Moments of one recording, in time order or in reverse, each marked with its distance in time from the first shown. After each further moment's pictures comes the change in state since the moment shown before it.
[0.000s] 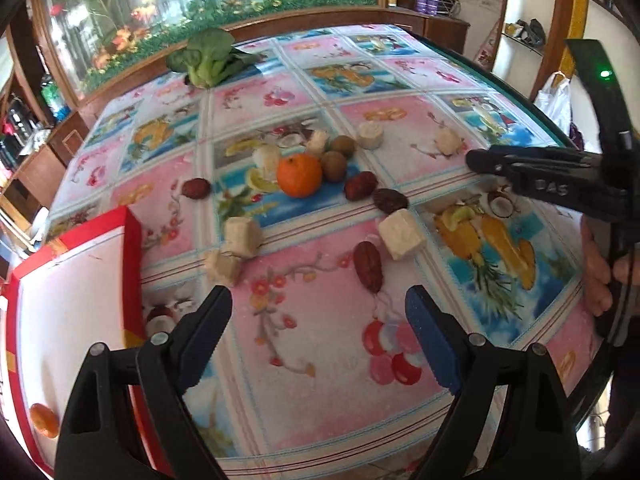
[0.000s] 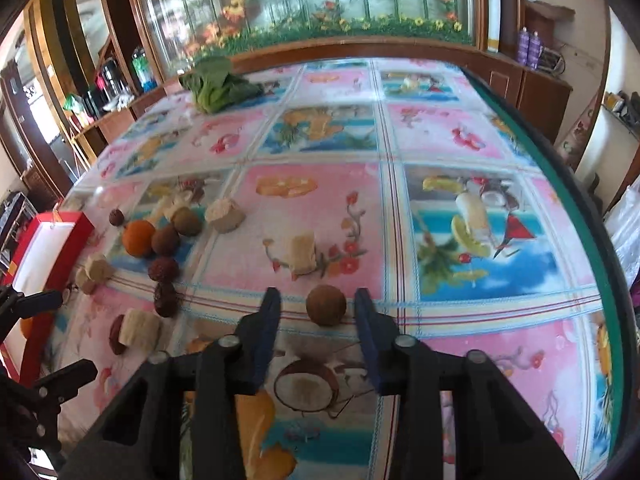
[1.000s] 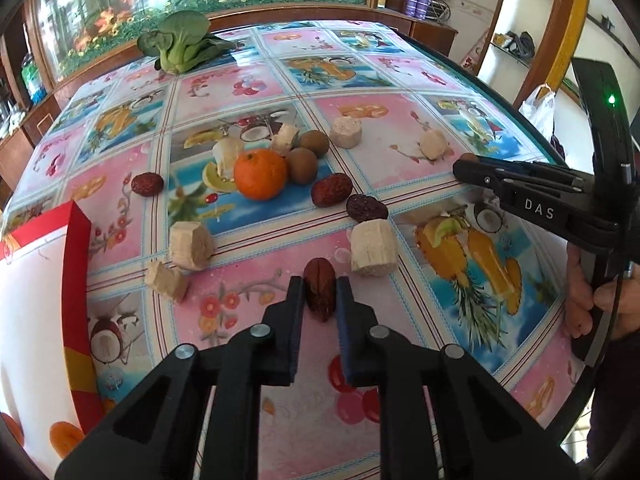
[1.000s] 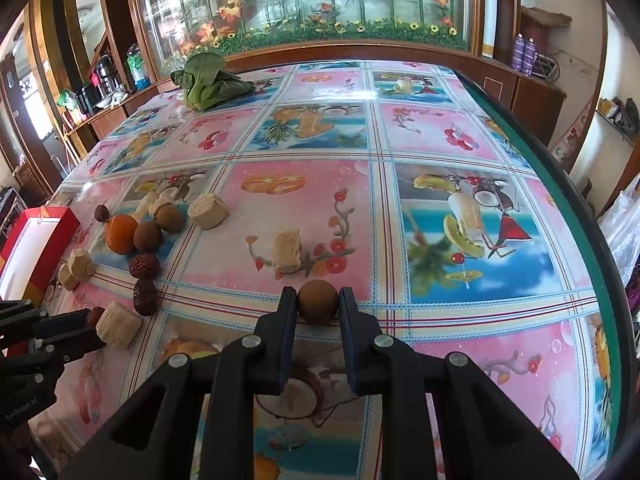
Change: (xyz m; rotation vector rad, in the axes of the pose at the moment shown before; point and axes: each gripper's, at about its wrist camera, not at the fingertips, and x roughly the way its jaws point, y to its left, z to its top) left arm 0.024 0.000 0.006 -0.046 0.014 -0.120; right arm 0.001 -0.001 0.000 -0.012 -0.033 -0.043
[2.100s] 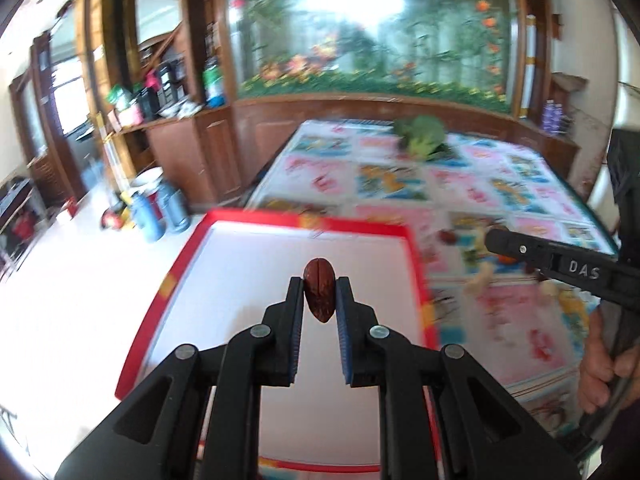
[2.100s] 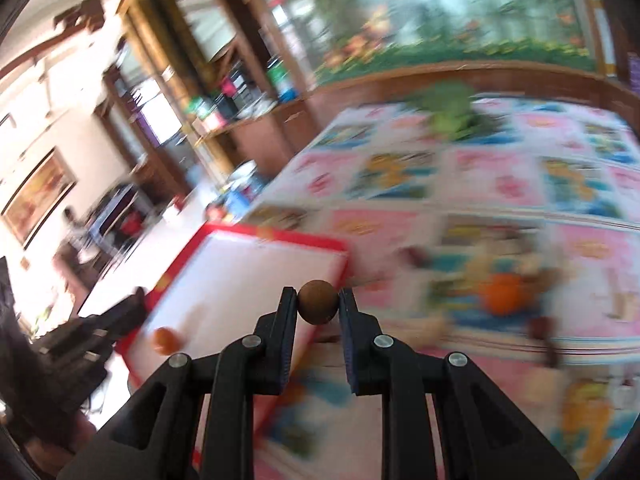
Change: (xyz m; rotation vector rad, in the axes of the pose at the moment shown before) left arm -0.159 0.155 -0.086 -0.329 -0.303 0.440; right arm -0.027 0.254 0.028 -0.140 -0.010 0.512
